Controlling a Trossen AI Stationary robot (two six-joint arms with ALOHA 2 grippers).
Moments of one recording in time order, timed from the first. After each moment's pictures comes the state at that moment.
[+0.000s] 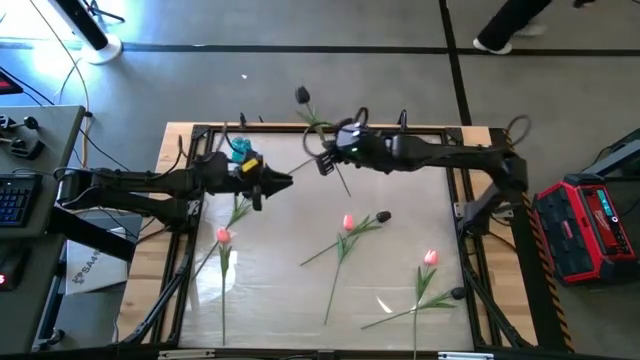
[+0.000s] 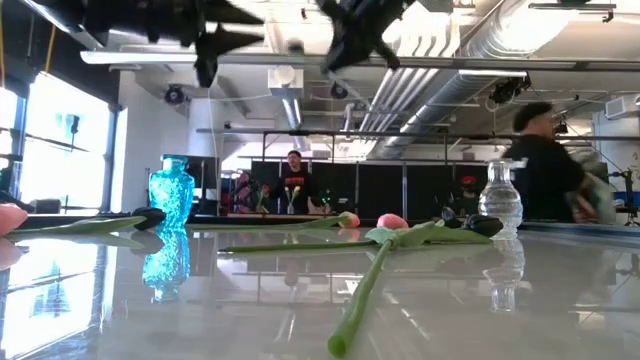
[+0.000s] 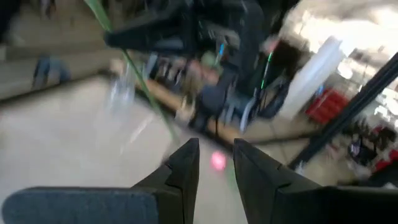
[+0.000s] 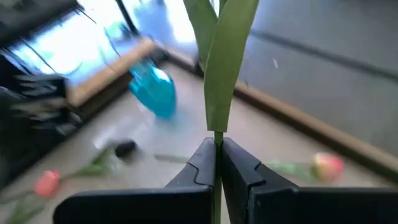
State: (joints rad) left arm 0.16 0.98 0.55 0.39 0.04 -0.51; right arm -0.17 1.65 1.52 -0.43 0.41 0.47
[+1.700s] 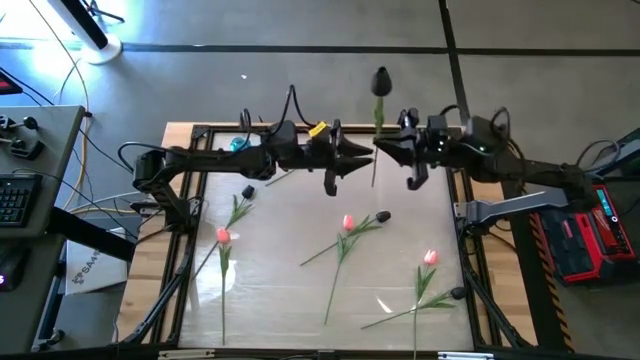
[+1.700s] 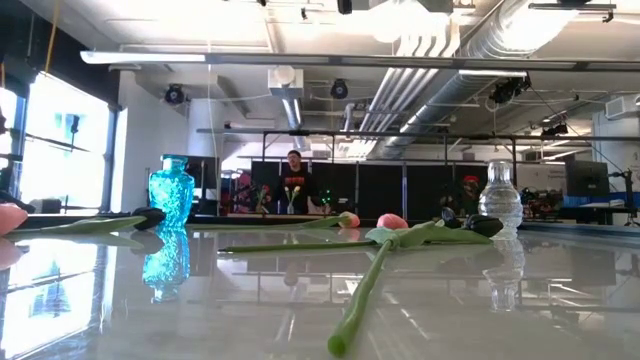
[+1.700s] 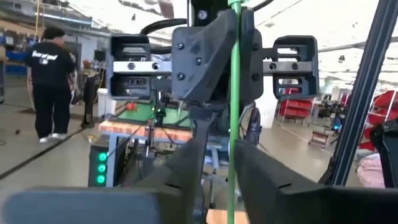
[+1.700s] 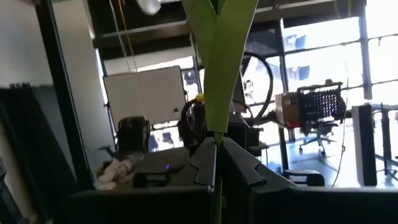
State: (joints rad) left arm 0.16 1.71 1.40 0.52 0.20 -0.18; right arm -0.16 1.00 1.03 0.24 -0.11 0.18
